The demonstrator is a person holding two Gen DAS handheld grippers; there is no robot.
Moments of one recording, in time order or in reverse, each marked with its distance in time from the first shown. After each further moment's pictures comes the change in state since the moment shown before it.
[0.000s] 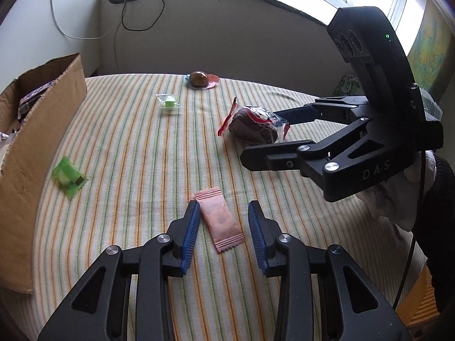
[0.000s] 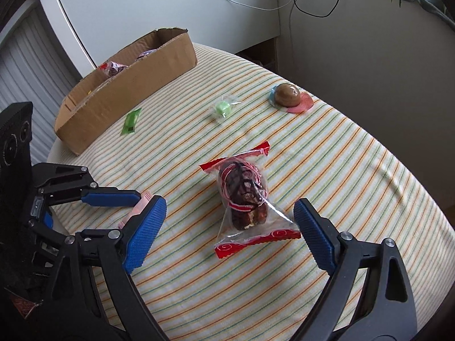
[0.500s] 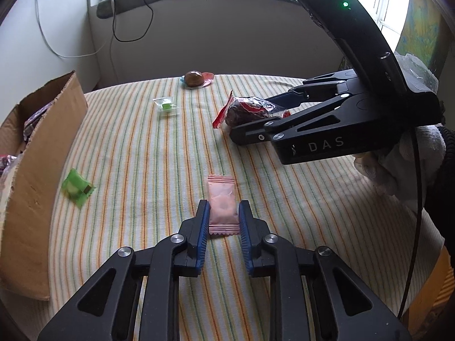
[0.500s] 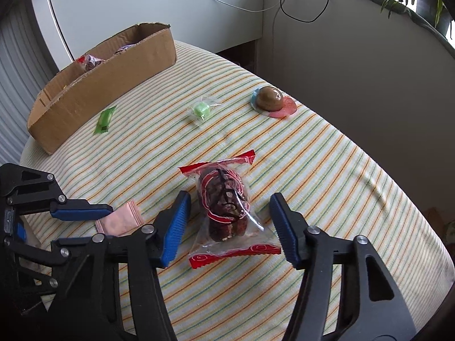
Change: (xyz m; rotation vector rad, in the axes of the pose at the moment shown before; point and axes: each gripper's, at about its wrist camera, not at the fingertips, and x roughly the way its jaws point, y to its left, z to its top) left arm -0.003 -0.009 -0.007 0.120 0.015 0.070; right arm 0.005 -0.001 0.001 0.000 0.004 -0.101
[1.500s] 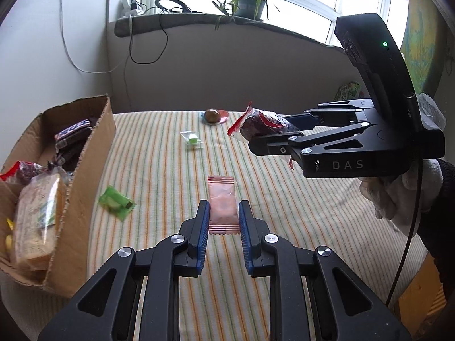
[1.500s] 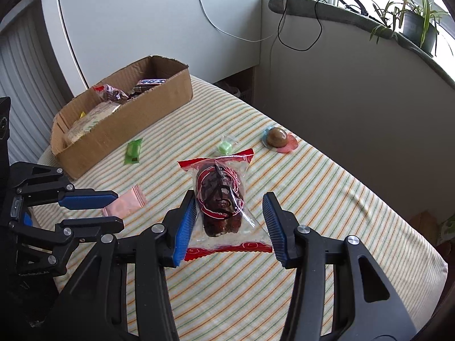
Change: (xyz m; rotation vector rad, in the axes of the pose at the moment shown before) left arm -0.061 0.028 0.002 -0.056 -0.133 -0.023; right arm -0.056 0.038 0.022 0.011 -0.112 -0.024
